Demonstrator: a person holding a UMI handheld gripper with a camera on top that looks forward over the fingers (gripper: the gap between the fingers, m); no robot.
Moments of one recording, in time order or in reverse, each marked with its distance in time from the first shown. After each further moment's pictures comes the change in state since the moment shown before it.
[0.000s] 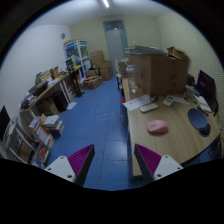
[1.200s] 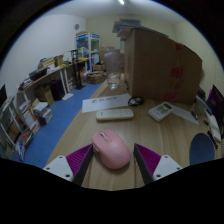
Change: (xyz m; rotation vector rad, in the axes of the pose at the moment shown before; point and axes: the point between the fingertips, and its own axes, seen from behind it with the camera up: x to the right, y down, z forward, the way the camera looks) arm 0.239 -0.032 0.212 0.004 -0.061 -0.214
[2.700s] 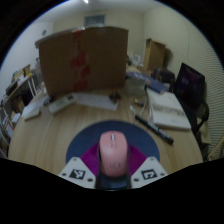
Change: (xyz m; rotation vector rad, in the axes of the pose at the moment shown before) arm 0.342 0.057 -0.074 -0.057 0.249 0.178
